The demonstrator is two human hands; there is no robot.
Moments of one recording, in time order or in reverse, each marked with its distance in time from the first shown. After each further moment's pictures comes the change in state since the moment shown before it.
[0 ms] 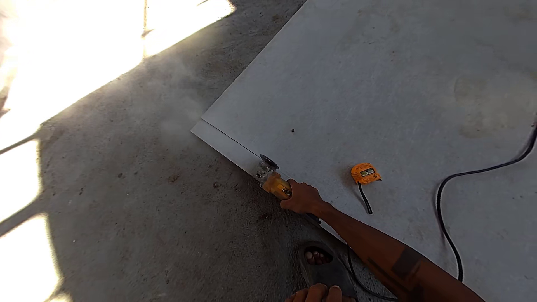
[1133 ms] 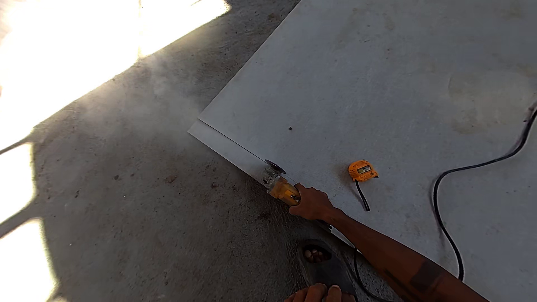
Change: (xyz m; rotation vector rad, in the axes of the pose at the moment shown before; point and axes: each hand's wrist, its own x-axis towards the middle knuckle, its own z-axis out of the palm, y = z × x) left_hand -0.003 0.002 0.000 0.003 0.009 0.013; right_hand -0.020 0.028 0.001 -0.025 -0.028 0.022
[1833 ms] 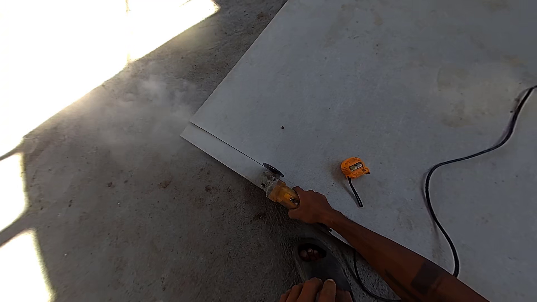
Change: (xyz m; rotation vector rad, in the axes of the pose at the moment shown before) left_hand 0.009 0.005 0.001 0.009 -0.028 -0.013; right_hand -0.011 0.016 0.003 0.030 -0.021 -0.015
